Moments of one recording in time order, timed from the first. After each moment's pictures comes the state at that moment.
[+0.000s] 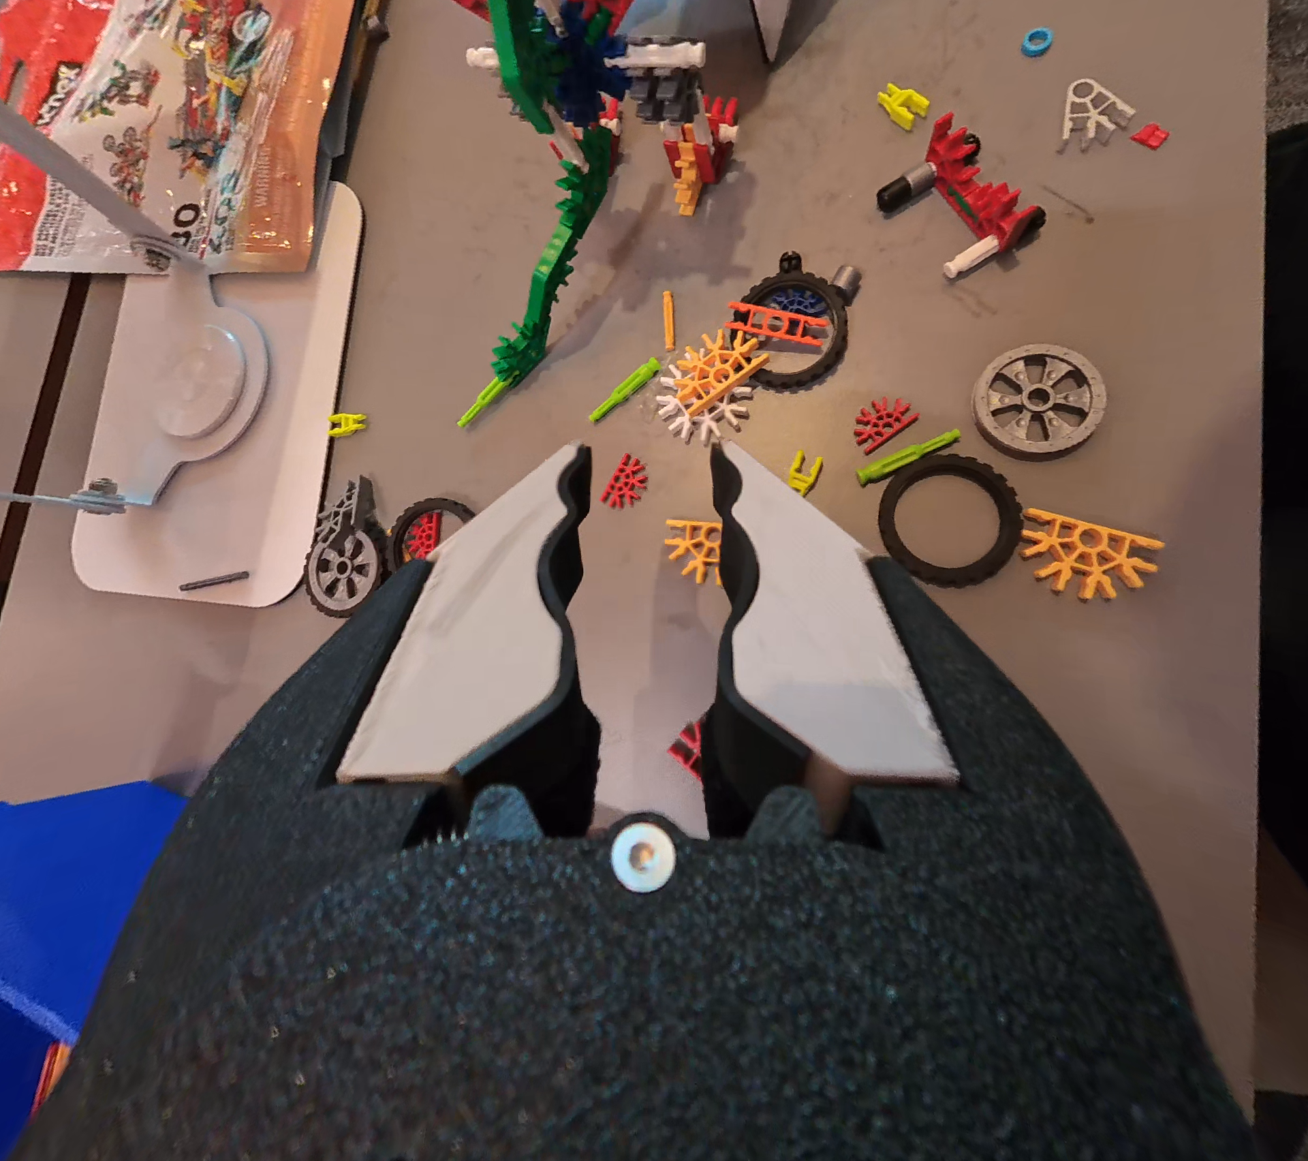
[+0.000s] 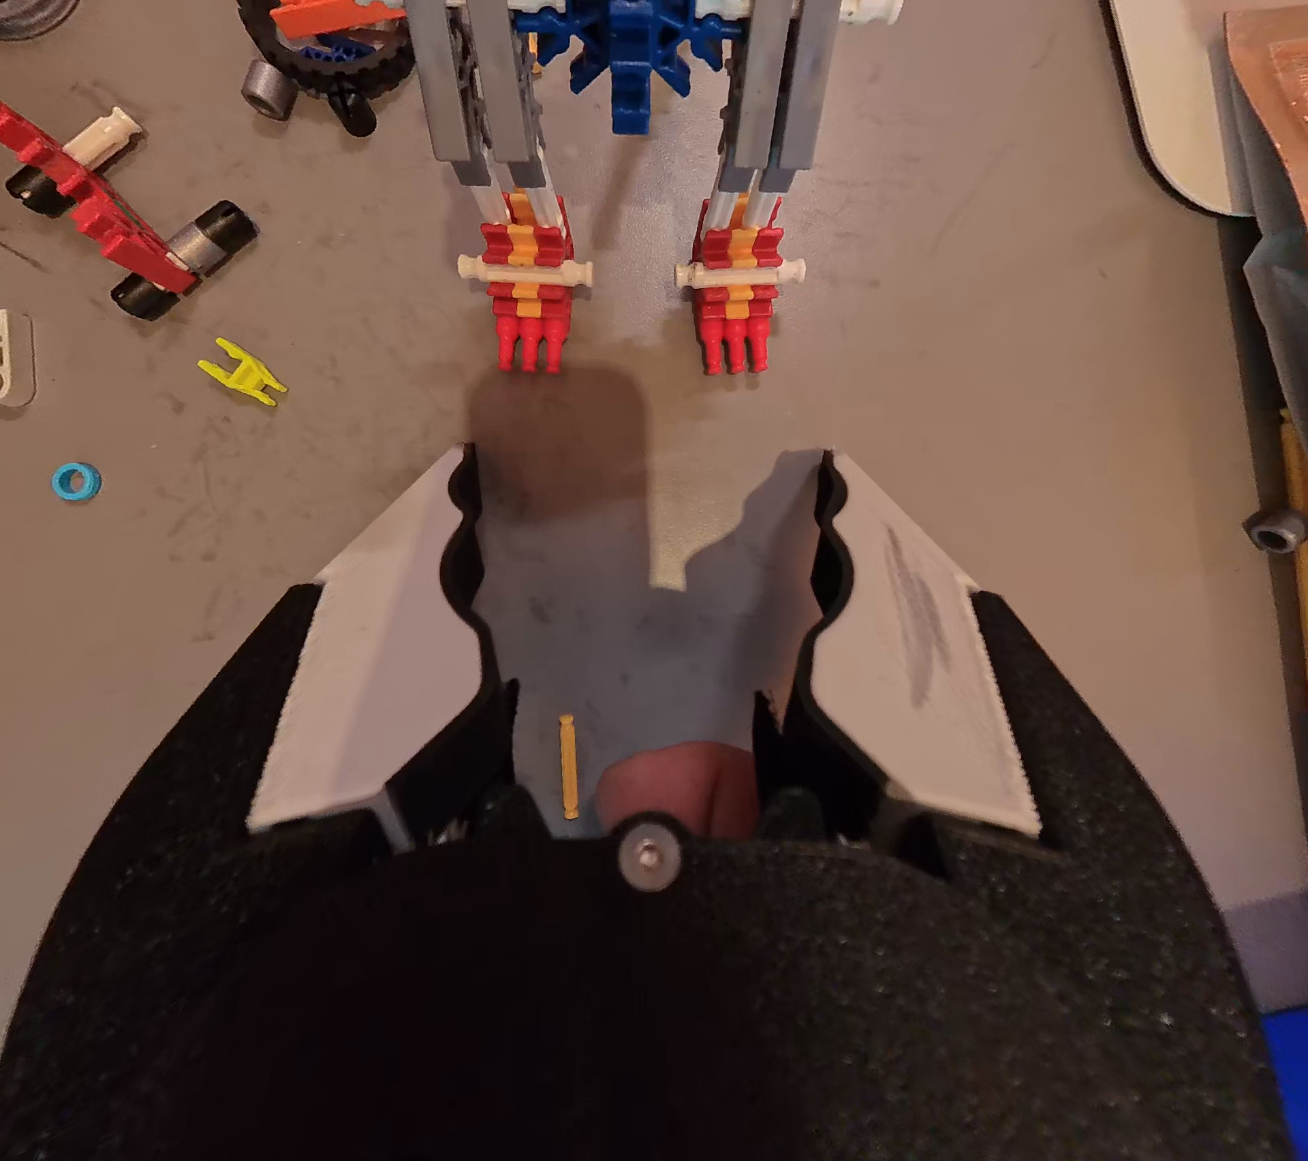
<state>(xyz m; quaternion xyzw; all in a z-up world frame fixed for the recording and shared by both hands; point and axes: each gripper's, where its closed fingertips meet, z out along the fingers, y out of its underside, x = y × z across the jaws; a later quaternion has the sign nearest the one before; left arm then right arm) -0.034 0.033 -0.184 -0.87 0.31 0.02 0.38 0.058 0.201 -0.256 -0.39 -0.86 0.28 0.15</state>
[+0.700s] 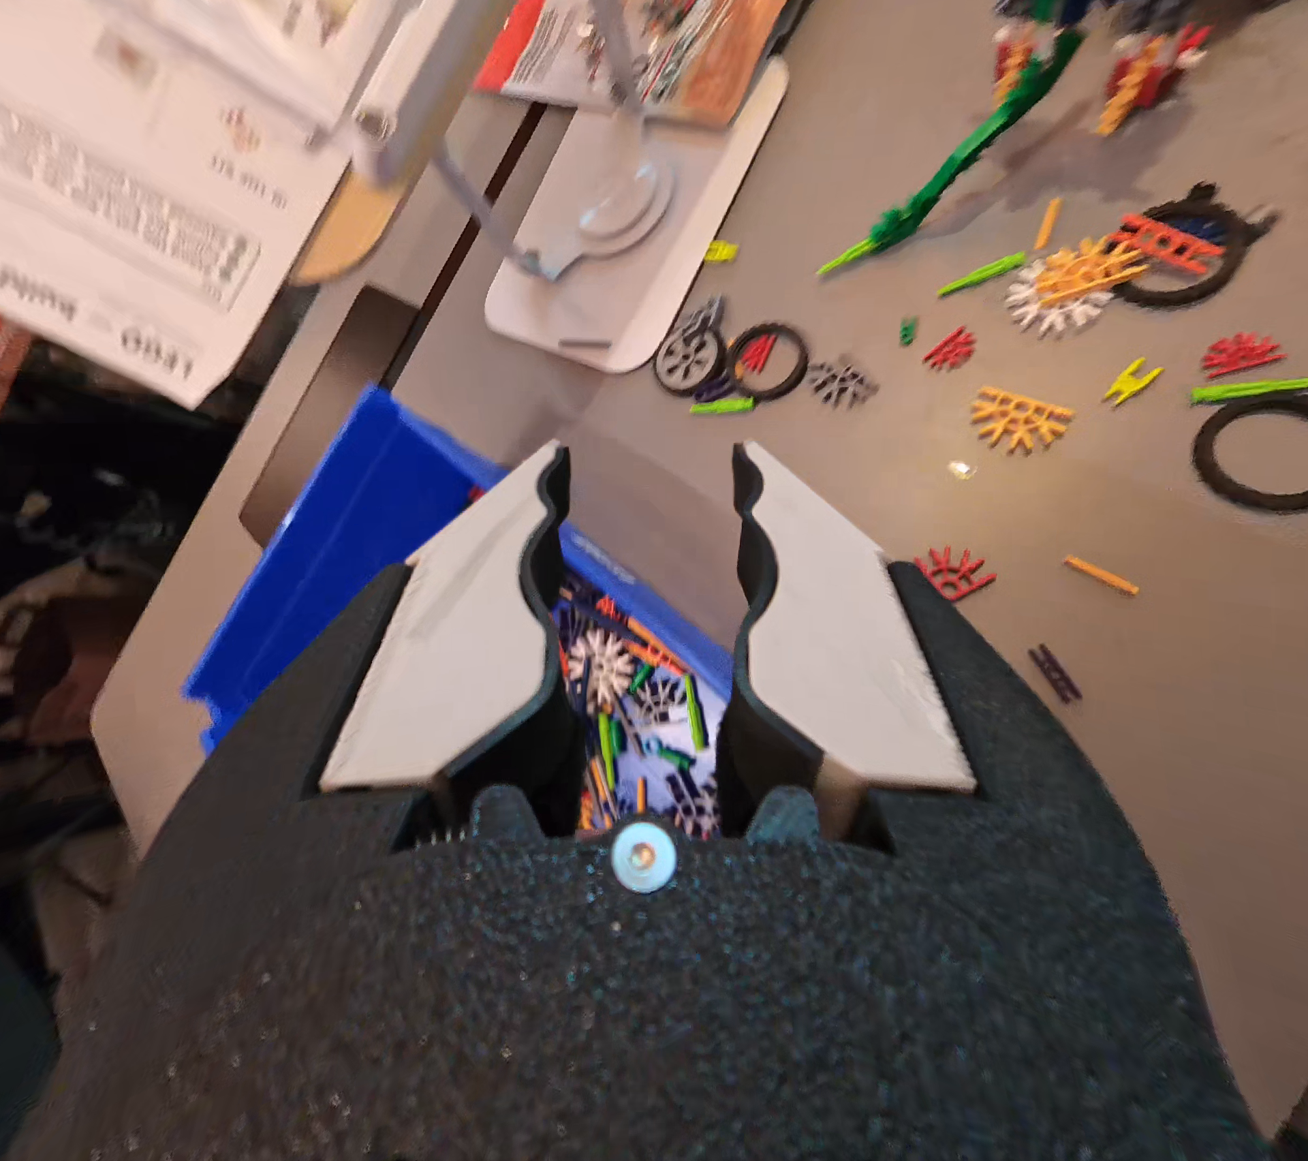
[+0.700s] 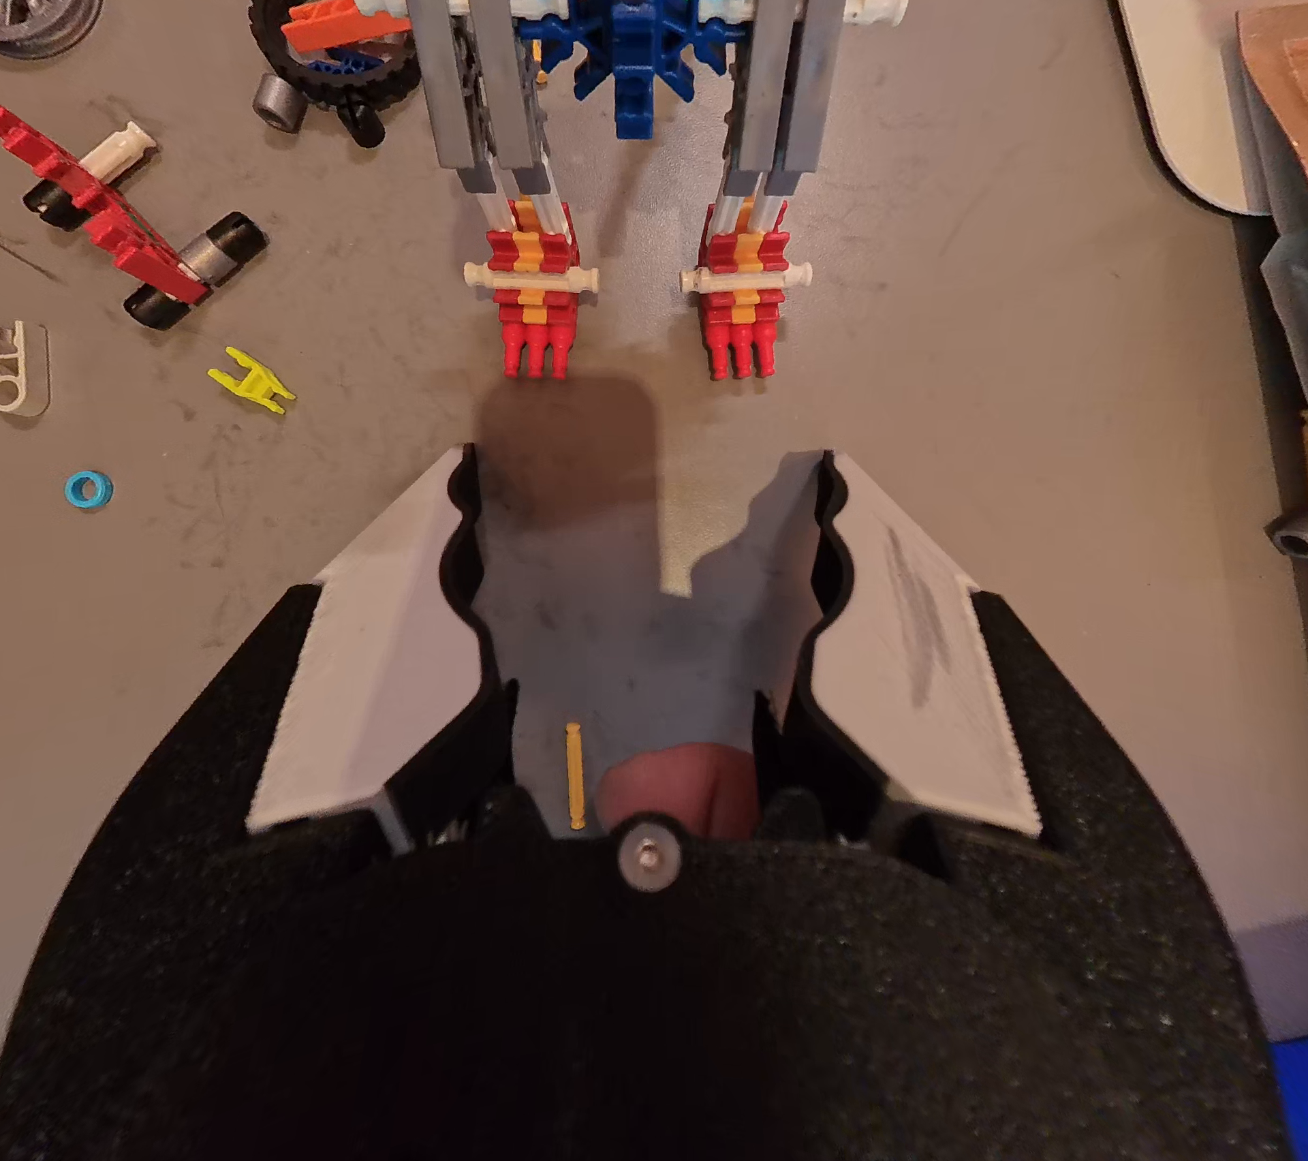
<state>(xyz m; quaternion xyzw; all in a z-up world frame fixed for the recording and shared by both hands) -0.158 -0.016 -0.101 -0.88 0.16 0.18 0.40 0.057 0.199 -0.257 -0.39 -0.86 0.29 0.15</state>
